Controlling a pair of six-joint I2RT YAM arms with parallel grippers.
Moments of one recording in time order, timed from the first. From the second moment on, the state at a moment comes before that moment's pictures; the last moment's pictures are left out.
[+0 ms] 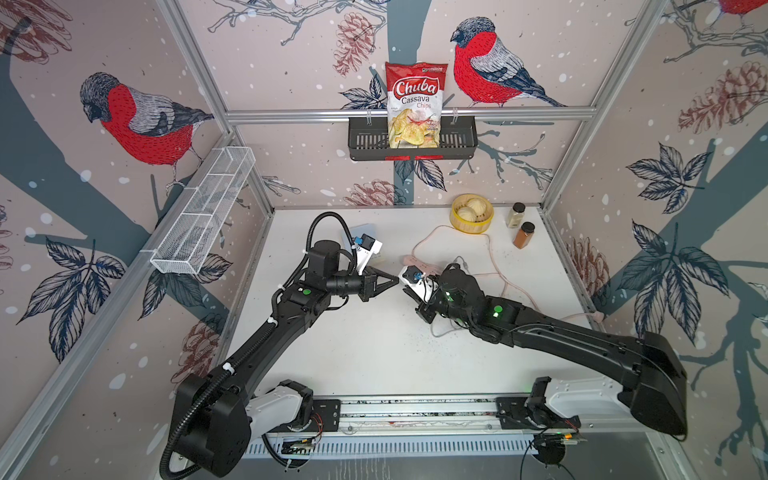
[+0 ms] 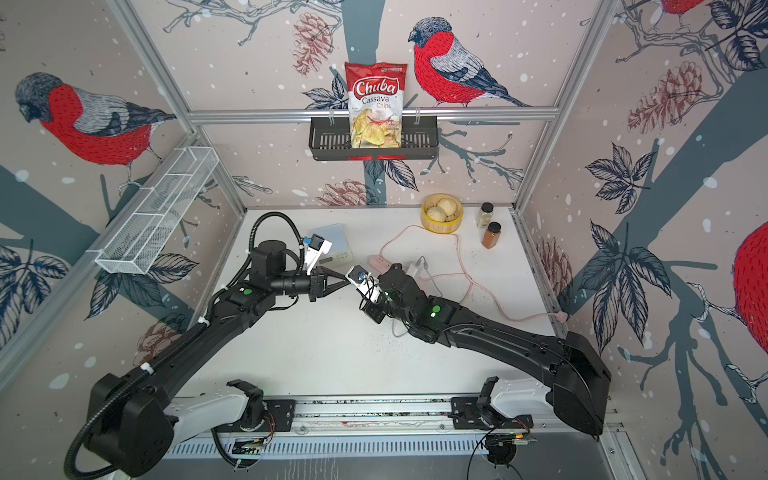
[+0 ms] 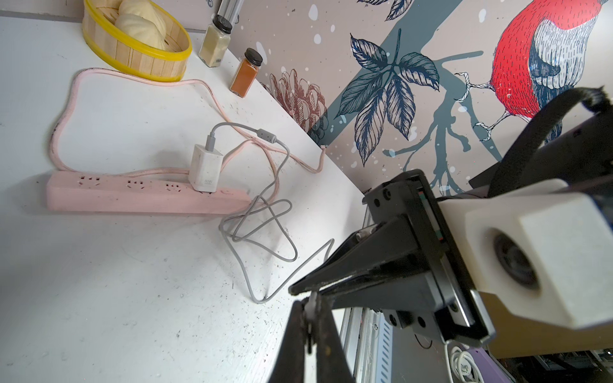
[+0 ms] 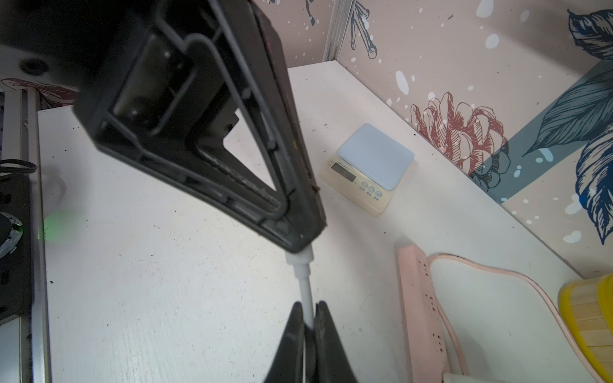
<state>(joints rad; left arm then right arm) -0.37 1.16 0.83 -0.13 0.94 -0.28 1.05 1.28 0.90 -0.09 0.07 -0.19</state>
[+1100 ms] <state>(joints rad) -0.06 1.68 1.09 -0.20 0.24 -0.40 0.71 2.12 1.71 -0.28 0.01 0.19</state>
